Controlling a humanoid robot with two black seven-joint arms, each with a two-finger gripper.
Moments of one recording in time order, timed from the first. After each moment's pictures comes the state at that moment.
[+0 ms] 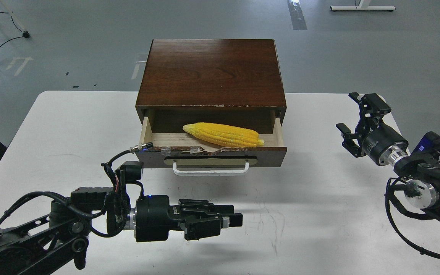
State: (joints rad) left arm -0.23 0.50 -0.74 -1.67 1.69 -0.48 -0.49; right arm 0.69 -0.70 0.21 1.15 -0.03 0.02 0.49
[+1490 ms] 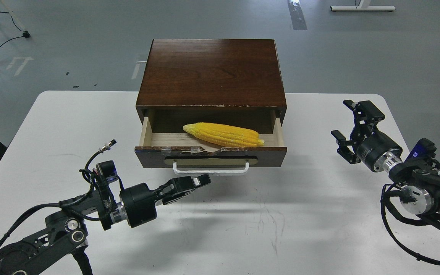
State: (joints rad) left arm -0.20 0.47 -0.78 -1.48 1.32 -0.34 -0.43; right arm 0.66 -0.69 0.21 1.15 -0.03 0.02 0.49
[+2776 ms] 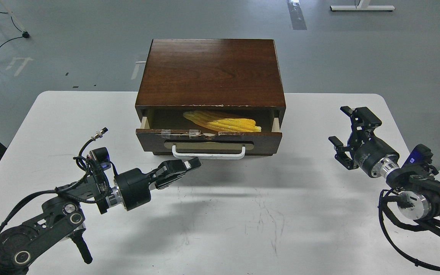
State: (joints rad) left arm -0.31 0.47 -0.78 -1.34 1.24 -0.35 -0.42; right arm 0.64 -0.67 0.21 1.16 -0.04 0.02 0.49
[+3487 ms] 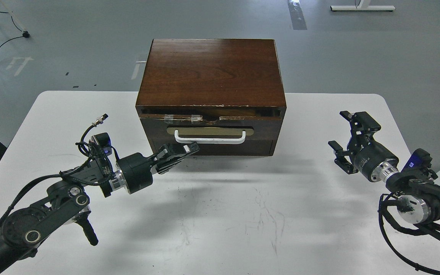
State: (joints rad) left arm -0.40 0.43 -0.77 -1.24 1.23 -0.36 -0.42; right arm 0.62 -0.67 0.21 1.16 -0.04 0.02 0.49
